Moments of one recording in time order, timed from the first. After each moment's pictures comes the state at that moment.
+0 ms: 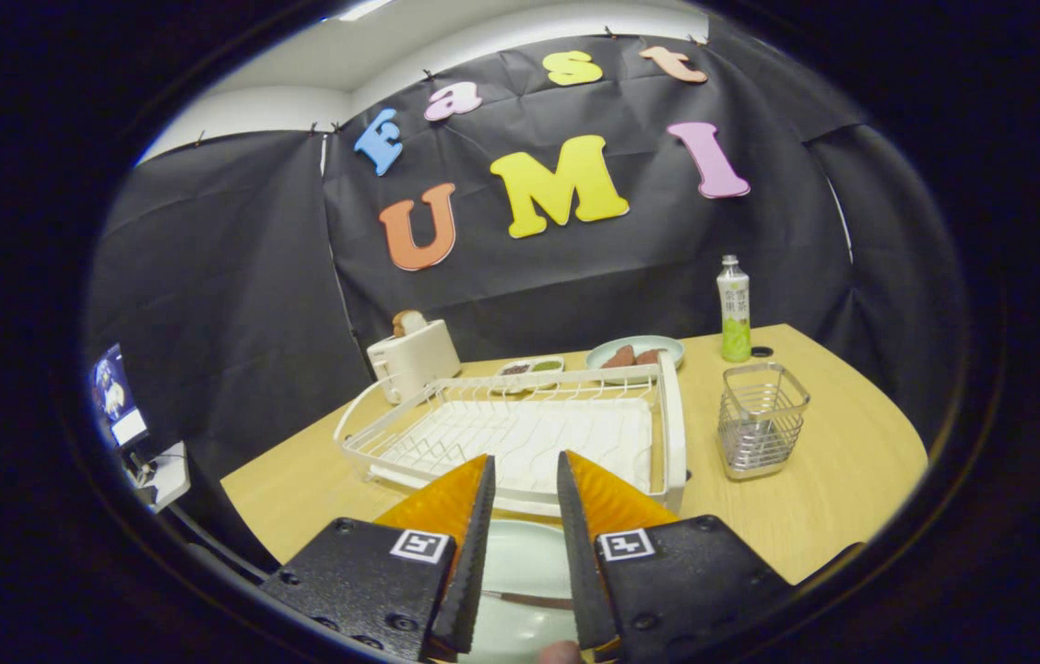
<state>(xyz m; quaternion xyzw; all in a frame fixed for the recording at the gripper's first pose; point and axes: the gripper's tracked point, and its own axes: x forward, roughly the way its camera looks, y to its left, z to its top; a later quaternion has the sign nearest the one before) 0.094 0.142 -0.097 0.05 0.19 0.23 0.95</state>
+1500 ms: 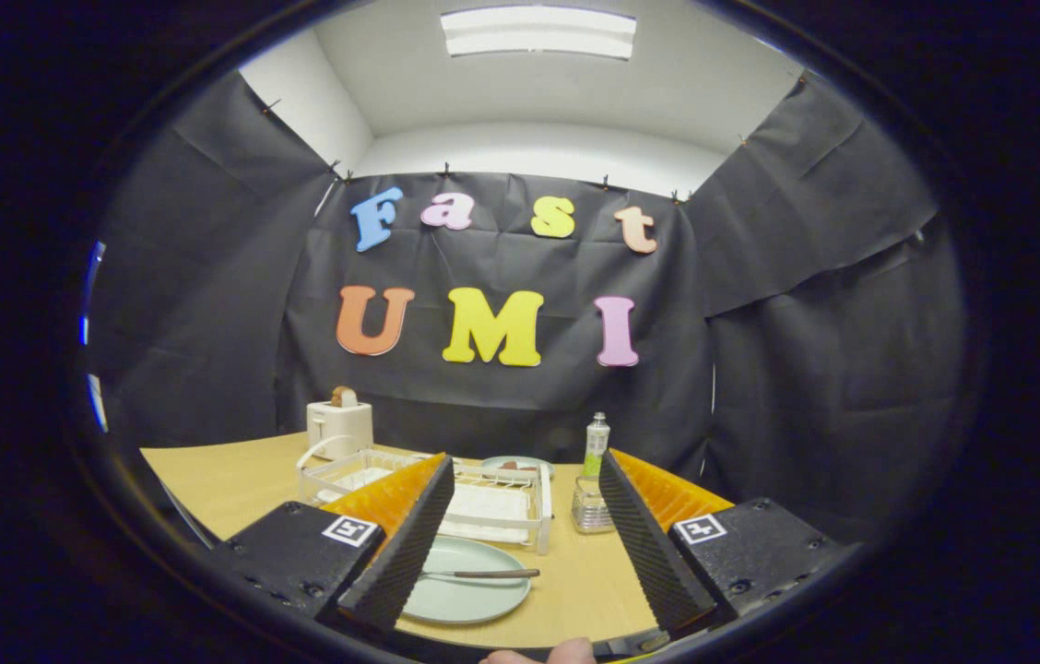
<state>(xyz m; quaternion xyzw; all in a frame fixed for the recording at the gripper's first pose) -0.075 0.095 -0.027 -0.03 -0.04 0.05 1.00</state>
